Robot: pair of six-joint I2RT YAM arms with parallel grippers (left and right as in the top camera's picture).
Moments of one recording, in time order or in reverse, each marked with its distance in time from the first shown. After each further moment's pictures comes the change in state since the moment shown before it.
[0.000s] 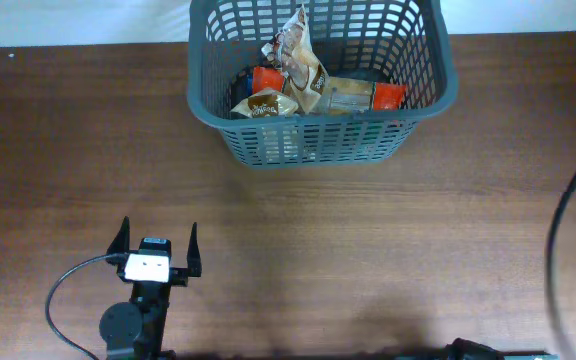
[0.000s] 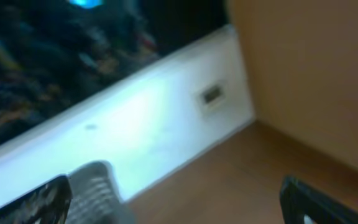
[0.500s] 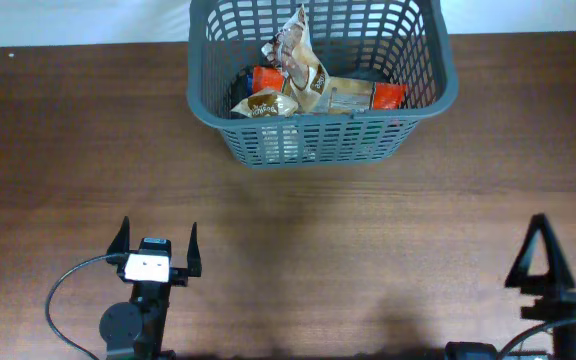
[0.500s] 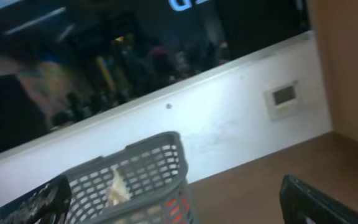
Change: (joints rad) left arm 0.000 0.000 0.000 0.000 0.000 0.000; right arm 0.237 -0.598 -0.500 0.122 -0.035 0.000
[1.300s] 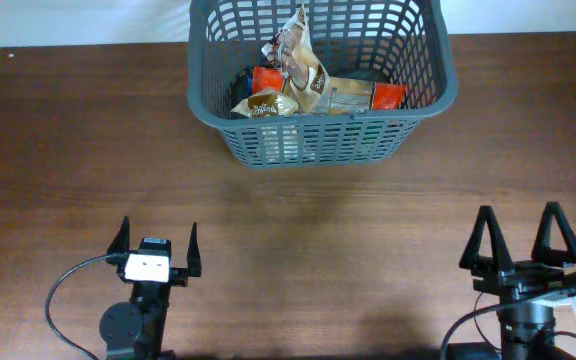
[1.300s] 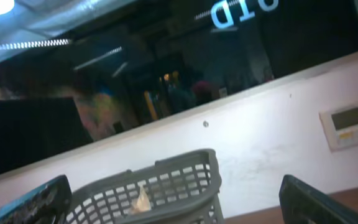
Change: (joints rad) left arm 0.000 0.000 0.000 0.000 0.000 0.000; right arm 0.098 -0.222 -0.576 0.600 -0.033 -0.001
